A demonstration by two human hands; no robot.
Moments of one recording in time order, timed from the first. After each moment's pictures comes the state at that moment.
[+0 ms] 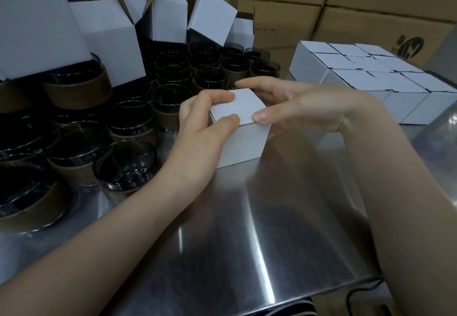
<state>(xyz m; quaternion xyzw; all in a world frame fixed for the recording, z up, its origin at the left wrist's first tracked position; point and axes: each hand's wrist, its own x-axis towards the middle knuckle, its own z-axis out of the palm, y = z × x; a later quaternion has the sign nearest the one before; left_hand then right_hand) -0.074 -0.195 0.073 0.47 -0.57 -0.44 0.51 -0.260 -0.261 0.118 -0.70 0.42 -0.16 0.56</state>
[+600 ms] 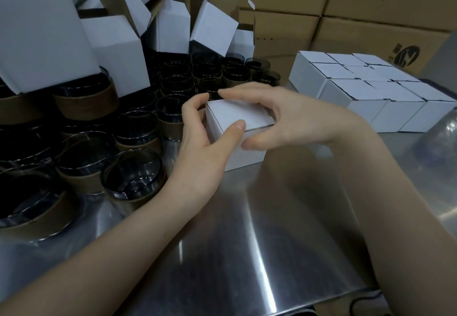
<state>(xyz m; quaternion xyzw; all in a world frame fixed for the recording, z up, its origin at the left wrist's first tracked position) -0.073 -0.199 0.061 0.44 -0.56 -0.44 0.56 -0.237 -0.247 0.123 -0.85 0.43 -0.13 0.27</state>
